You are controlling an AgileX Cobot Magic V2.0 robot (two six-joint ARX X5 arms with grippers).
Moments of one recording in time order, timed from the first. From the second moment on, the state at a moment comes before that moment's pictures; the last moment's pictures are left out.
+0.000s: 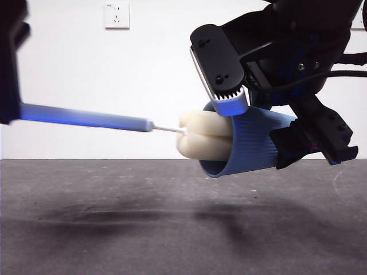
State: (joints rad) left arm -0.80 1.19 1.00 -1.07 -0.02 0.22; right arm 1.00 1.38 0.77 -0.38 0.74 -1.05
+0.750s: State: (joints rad) left arm -0.81 1.35 1.00 -0.89 0.00 0.19; right arm 1.03 1.38 0.77 -0.35 0.73 -1.02
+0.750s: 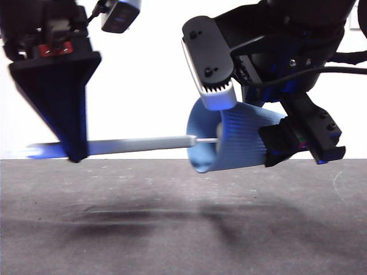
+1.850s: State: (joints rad) left arm -0.59 1.17 0.96 -0.84 -0.18 -0.12; right arm 1.03 1.04 0.77 -0.48 0.69 0.02
